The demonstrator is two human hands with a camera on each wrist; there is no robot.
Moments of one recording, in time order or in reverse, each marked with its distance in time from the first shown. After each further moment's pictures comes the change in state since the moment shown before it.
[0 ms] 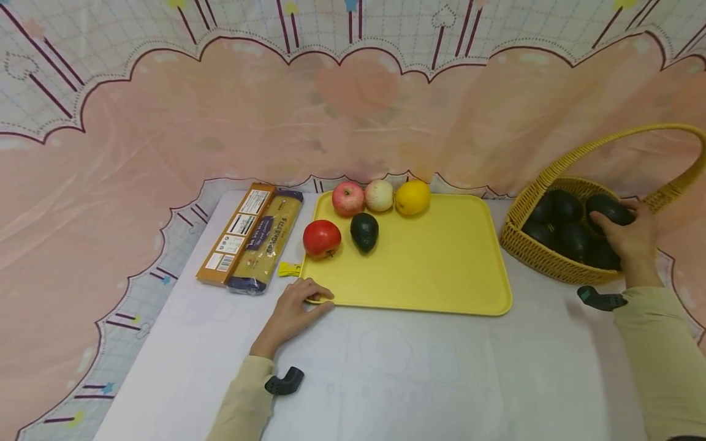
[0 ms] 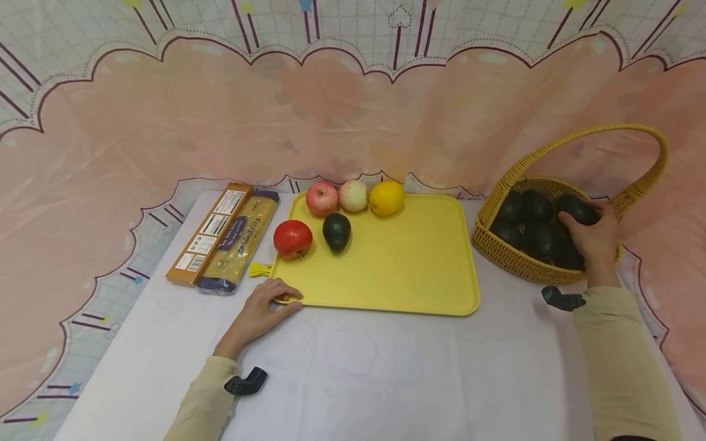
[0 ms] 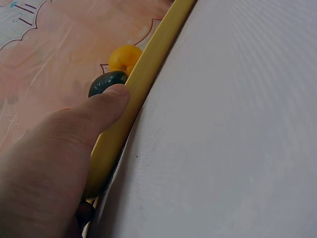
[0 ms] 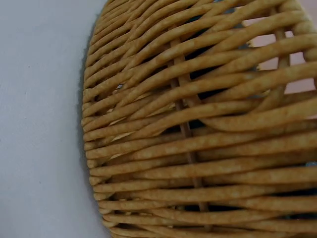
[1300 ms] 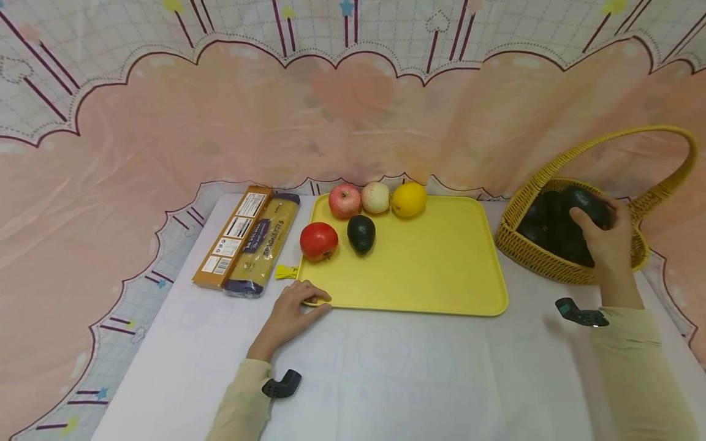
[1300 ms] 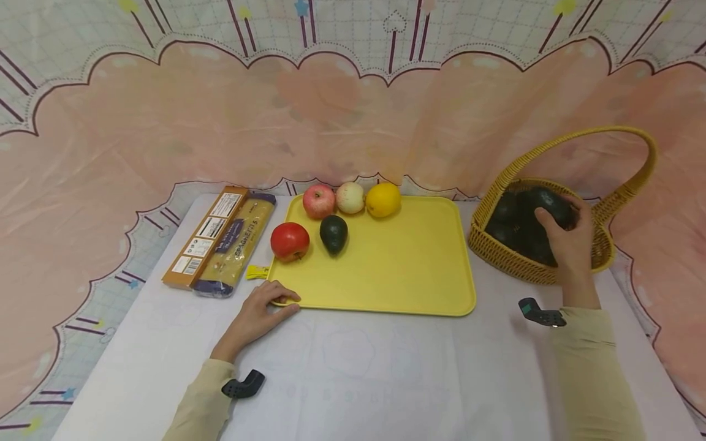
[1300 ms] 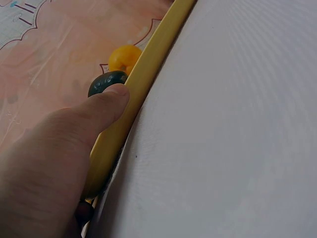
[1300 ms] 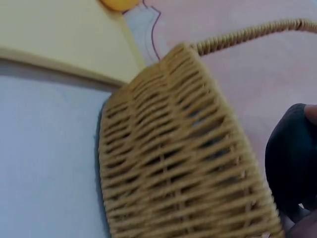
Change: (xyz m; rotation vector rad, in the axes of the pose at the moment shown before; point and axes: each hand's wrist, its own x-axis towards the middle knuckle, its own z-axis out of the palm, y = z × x) left_hand -0.001 0.003 -0.001 -0.002 0.010 0.010; right_hand -0.048 -0.031 0.016 0.587 -0.016 -0.030
